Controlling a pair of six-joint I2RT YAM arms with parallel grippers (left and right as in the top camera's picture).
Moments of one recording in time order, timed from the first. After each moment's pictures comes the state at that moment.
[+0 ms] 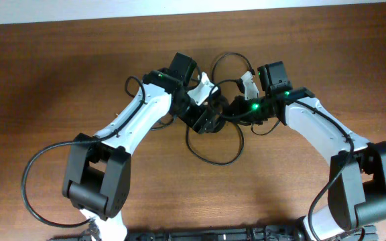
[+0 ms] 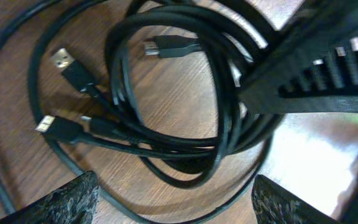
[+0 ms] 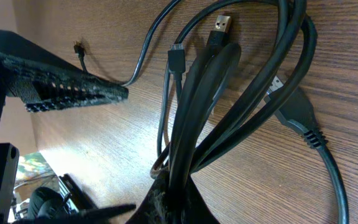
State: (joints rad) left arm -0.48 1.93 1.46 -0.87 0.42 0.30; right arm 0.22 1.70 1.05 -0.51 -0.70 0.36
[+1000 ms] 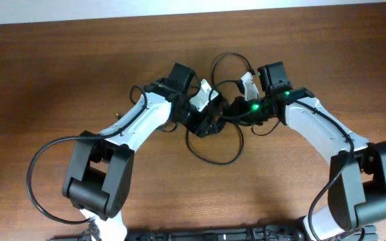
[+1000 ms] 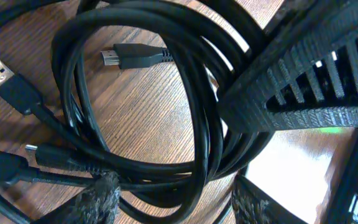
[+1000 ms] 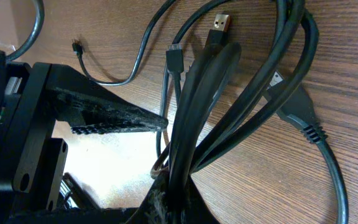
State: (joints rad) left arm -0.48 1.93 1.32 -0.69 0.58 0.26; right arm 0.22 1.70 1.05 -0.52 -0.70 0.36
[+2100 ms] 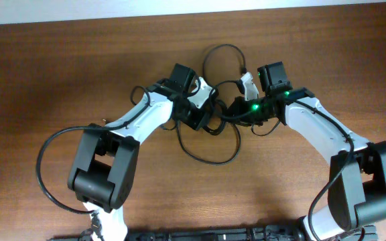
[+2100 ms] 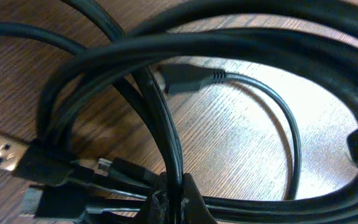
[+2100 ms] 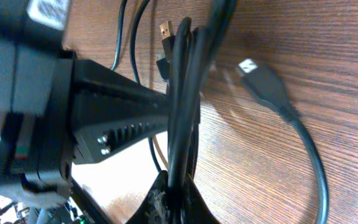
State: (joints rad) left arm -0.46 1.99 1.31 -0.58 0.47 0.18; right arm 0.22 1.70 1.05 -0.53 -0.70 0.36
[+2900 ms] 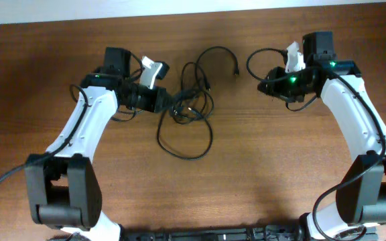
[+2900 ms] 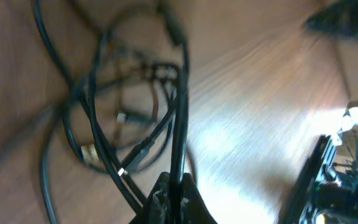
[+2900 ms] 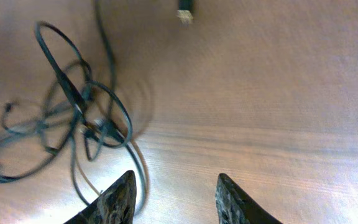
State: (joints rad) left arm -0.13 1.78 1.35 -0.78 0.76 0.18; right arm -0.01 1.70 1.34 -0.87 -0.43 0.27
